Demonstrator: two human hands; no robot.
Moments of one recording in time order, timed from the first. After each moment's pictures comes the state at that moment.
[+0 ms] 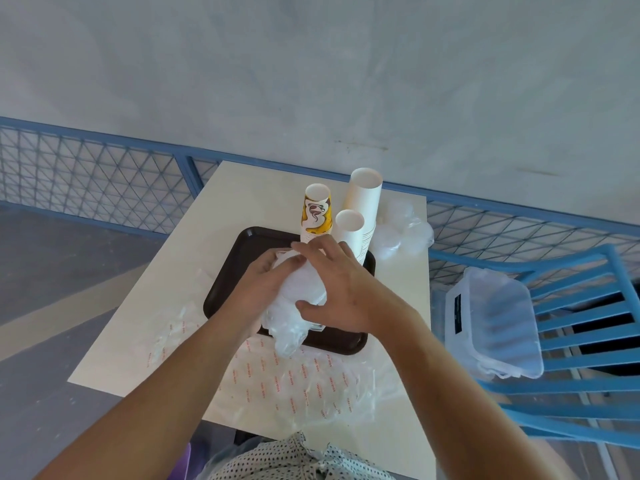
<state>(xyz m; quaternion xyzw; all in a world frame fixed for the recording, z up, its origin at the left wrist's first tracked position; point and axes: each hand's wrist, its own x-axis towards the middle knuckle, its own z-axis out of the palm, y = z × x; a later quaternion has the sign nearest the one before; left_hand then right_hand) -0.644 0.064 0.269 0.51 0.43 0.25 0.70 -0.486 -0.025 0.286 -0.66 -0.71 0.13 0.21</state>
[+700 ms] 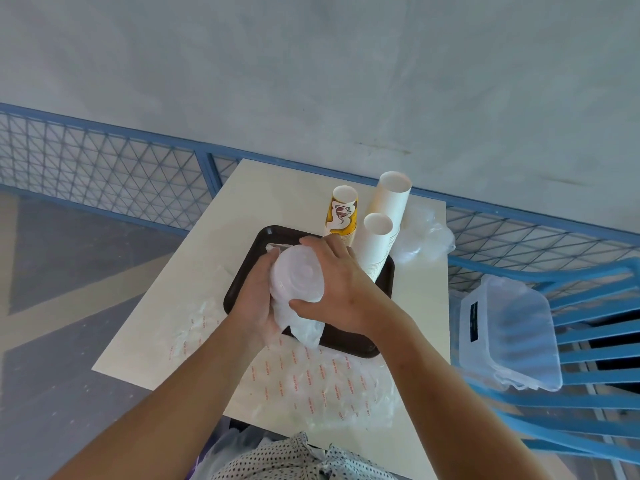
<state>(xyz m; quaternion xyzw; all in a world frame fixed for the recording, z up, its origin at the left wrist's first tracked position) -0.676 0.067 0.257 0.24 0.37 0.32 0.84 -0.528 -0.002 0.289 -0.68 -0.66 0.18 0.26</state>
